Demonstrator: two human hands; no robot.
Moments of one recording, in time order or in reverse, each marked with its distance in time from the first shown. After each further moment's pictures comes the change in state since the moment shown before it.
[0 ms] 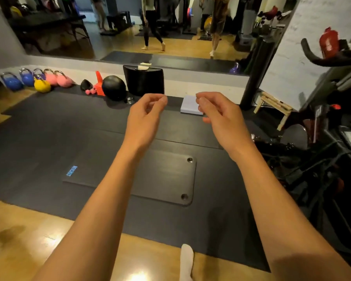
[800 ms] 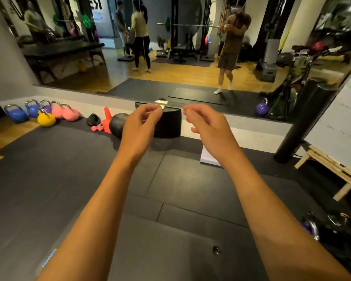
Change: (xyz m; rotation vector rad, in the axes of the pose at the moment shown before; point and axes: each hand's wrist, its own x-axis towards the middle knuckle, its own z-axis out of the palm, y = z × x) left_hand 0.609 -0.173 -0.036 0.006 0.094 -0.002; right_hand 0.610 0.134 0.181 0.046 -0.132 -0.088
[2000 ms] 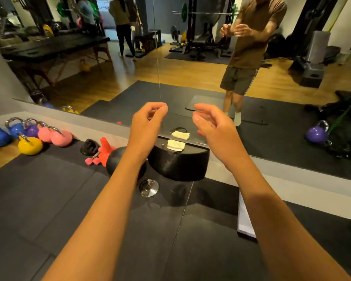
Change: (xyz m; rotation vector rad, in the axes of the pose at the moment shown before) left_hand 0.775 -0.281 0.013 0.003 0.050 -0.030; right_hand 0.748 0.291 0.156 0.017 -0.023 0.129
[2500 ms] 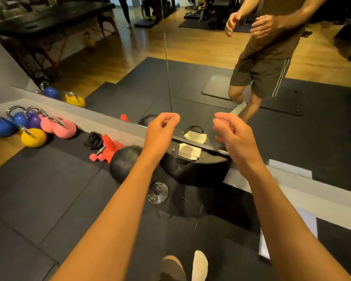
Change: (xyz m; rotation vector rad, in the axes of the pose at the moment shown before) left_hand 0.247 -0.175 0.054 0.036 -0.047 -0.279; right_hand 0.263 0.165 0.032 0.058 0.064 0.198
